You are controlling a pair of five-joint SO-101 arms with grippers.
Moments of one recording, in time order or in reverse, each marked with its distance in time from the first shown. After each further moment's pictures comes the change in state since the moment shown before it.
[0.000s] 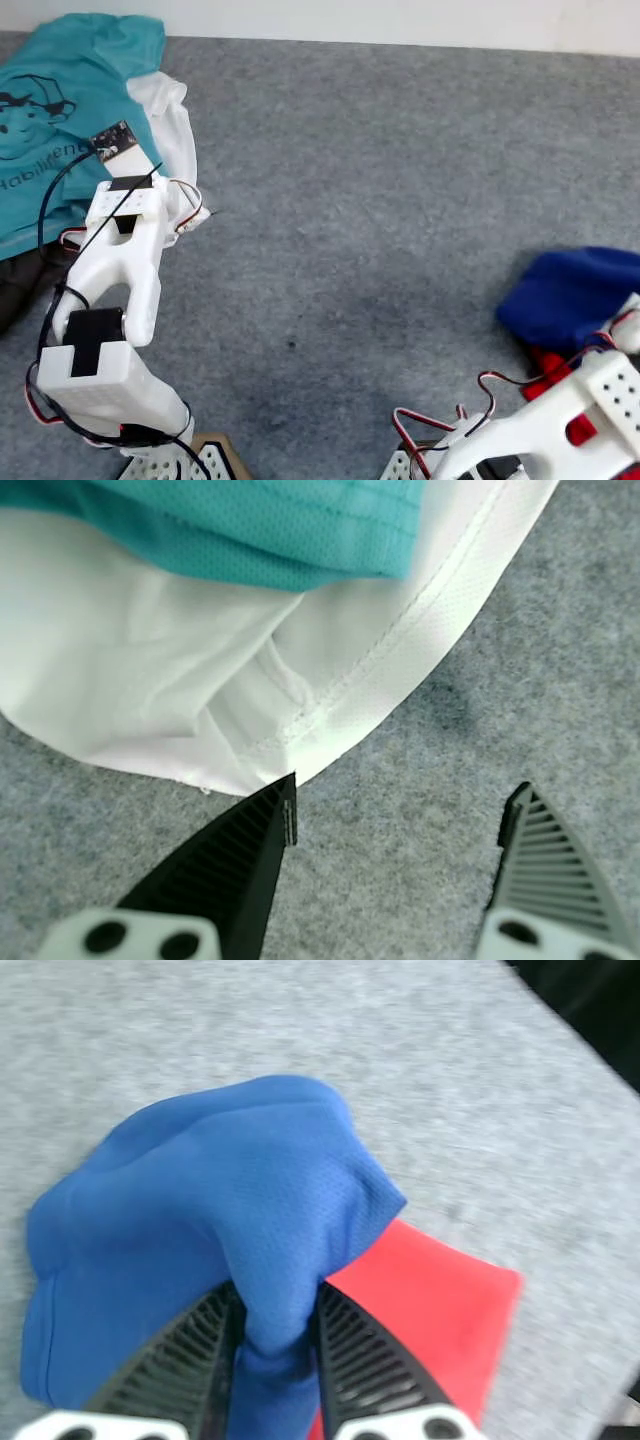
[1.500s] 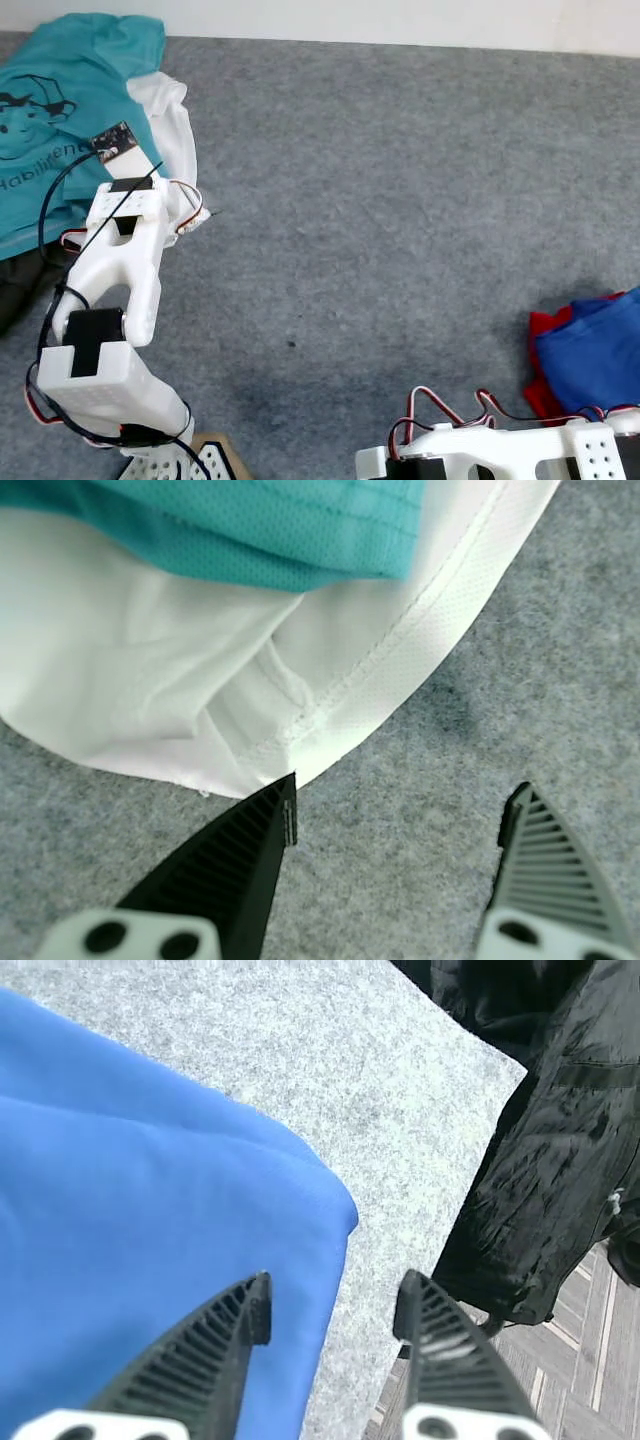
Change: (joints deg) left arm 0.0 0.0 0.7 -1.1 0.0; right arm 24.7 -9.2 27.8 -25.8 16.0
